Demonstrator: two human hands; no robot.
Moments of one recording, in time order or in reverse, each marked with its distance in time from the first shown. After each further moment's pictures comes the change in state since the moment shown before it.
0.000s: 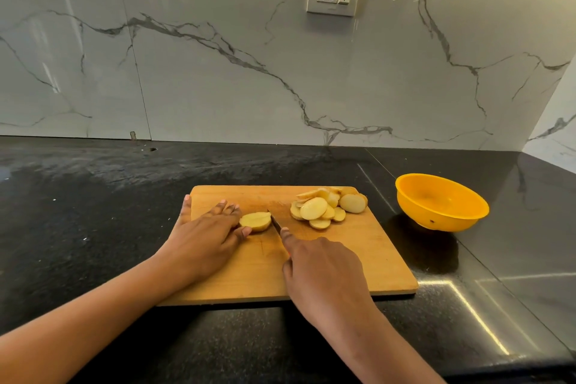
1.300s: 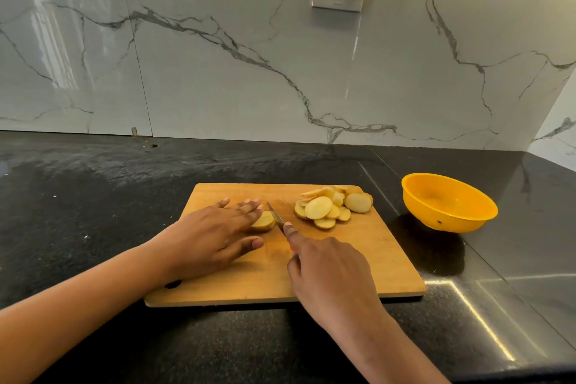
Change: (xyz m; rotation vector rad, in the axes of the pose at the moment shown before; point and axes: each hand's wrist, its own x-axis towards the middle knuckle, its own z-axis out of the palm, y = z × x) left_hand 0.009 -0.022 0.002 0.009 0.103 0.473; right_hand 0.000 0.001 0.003 0.065 0.063 0.009
